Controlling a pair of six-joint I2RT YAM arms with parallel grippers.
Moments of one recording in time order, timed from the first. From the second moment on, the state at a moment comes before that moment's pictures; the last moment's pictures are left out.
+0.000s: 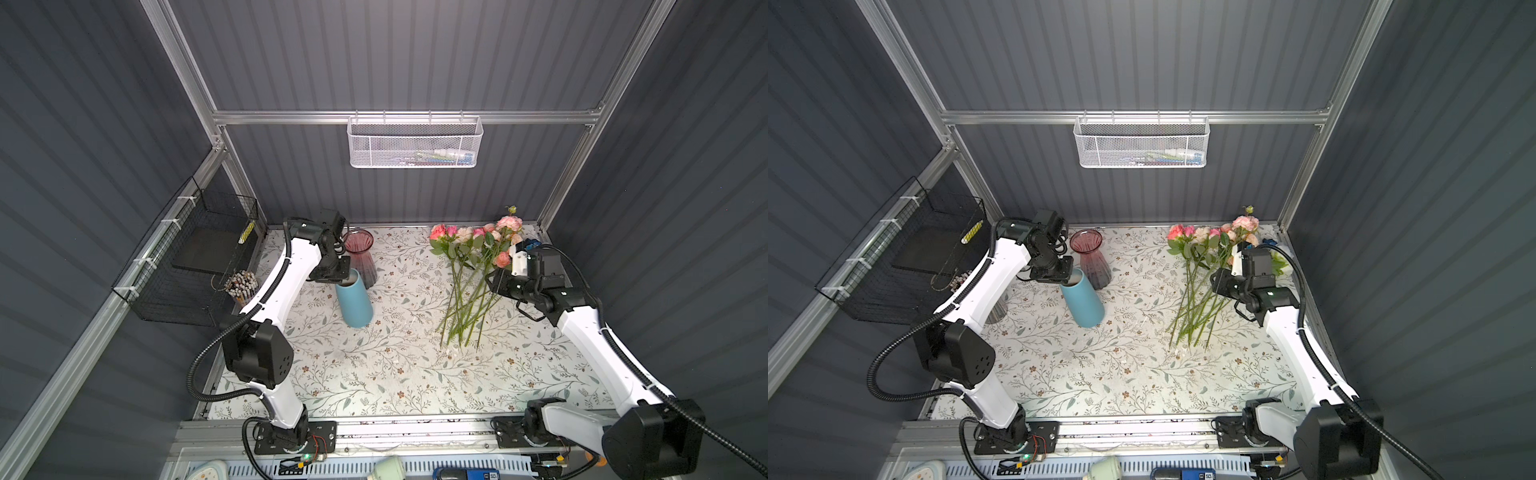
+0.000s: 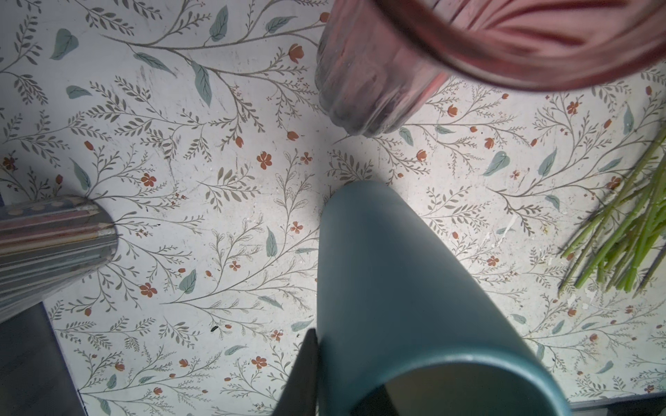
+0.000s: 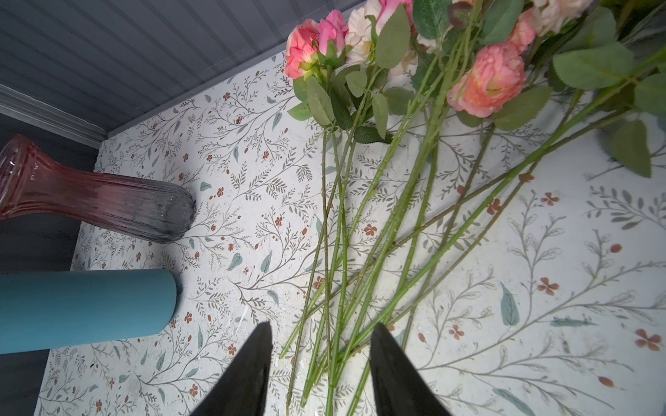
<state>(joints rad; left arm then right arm) -0.32 1.74 1.77 -1.35 0.01 -0.19 0.12 1.17 0.97 -0.52 -0.21 0.39</state>
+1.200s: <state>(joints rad) -0.69 1.90 2.10 -1.51 -0.16 -0.27 0.12 1.14 0.96 -0.51 -0.21 0.39</state>
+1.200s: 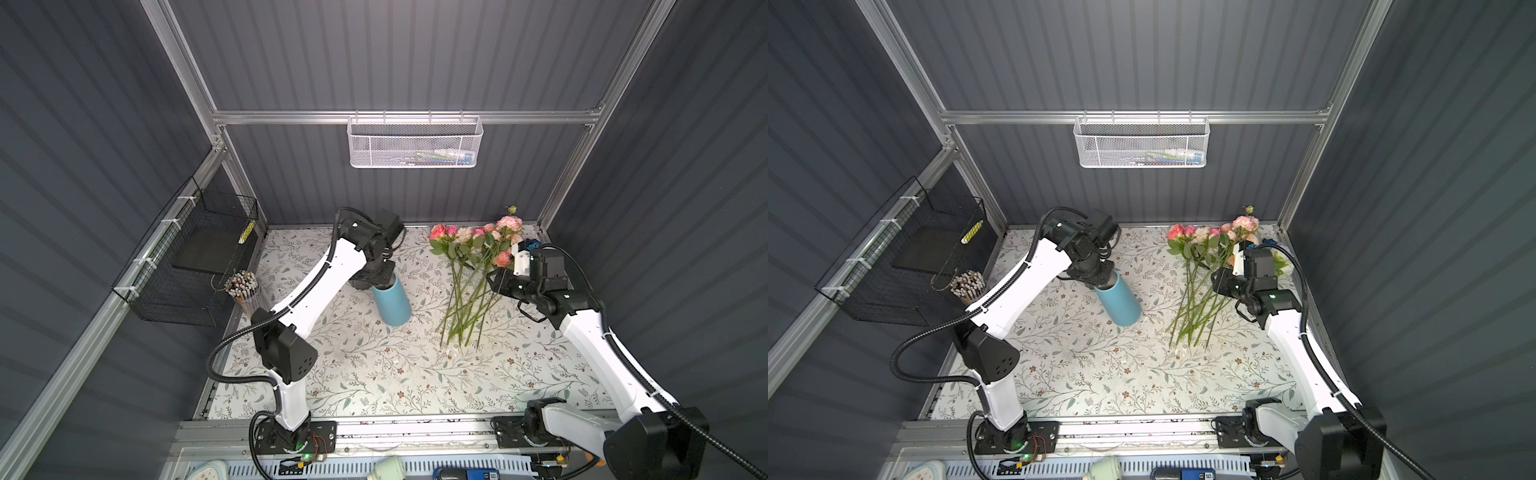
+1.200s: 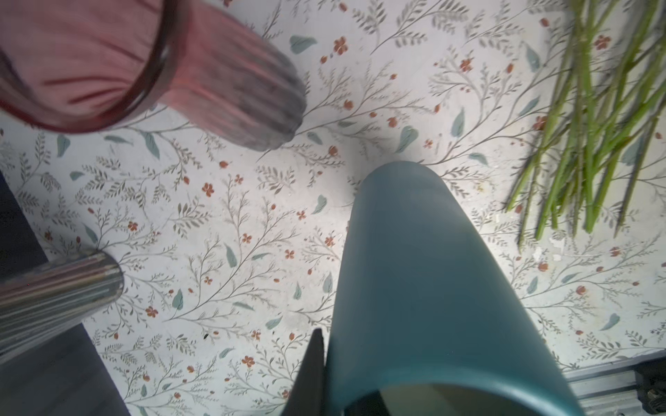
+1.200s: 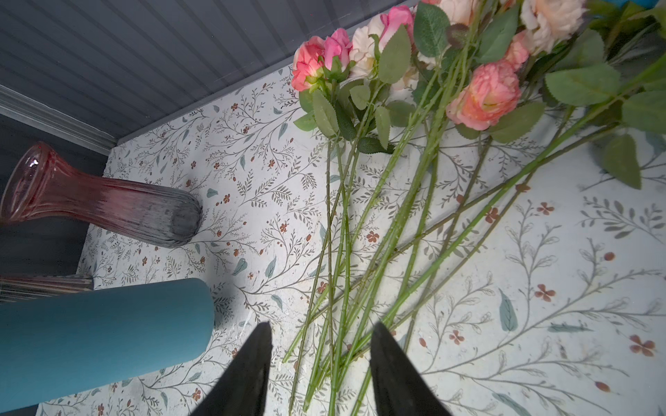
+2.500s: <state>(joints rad) -0.84 2.05 2.35 -1.57 -0.28 -0.28 0.12 1.10 0.96 -0.52 -0.21 0.39</state>
